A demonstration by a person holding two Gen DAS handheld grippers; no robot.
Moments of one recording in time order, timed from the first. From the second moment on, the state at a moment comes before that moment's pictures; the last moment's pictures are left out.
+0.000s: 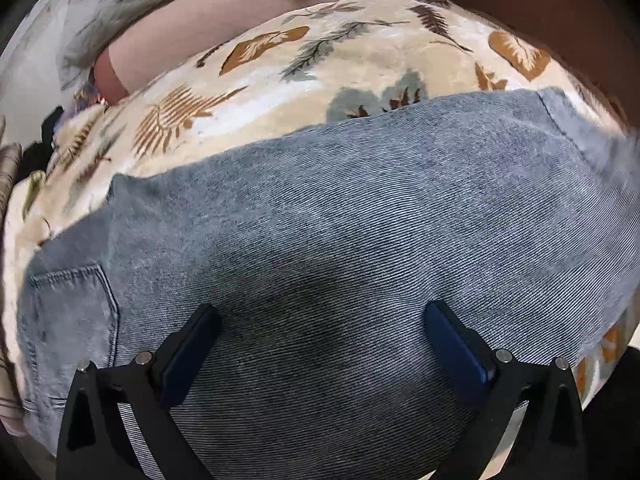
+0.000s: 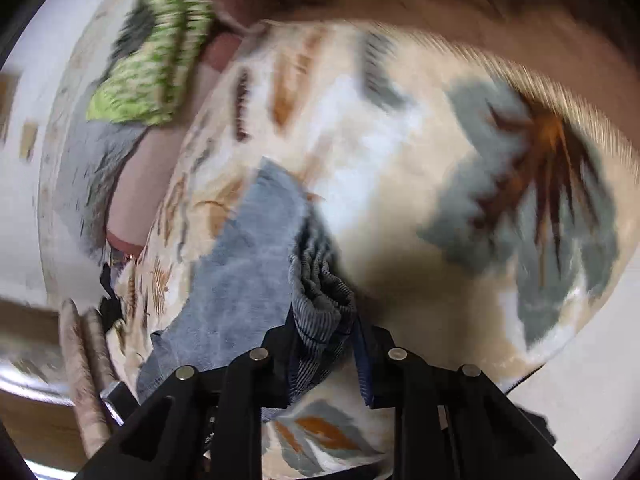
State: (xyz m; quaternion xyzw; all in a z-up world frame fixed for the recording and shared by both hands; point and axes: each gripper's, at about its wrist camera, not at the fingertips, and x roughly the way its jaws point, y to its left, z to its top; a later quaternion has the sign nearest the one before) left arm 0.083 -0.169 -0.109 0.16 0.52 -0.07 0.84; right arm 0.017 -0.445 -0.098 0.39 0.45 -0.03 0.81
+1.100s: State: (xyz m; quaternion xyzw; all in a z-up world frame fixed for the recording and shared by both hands) left arm 0.055 -0.059 -0.087 0.05 0.54 -0.02 0.84; right arm 0.033 -0.302 -0.105 0.39 0.44 0.20 0.78
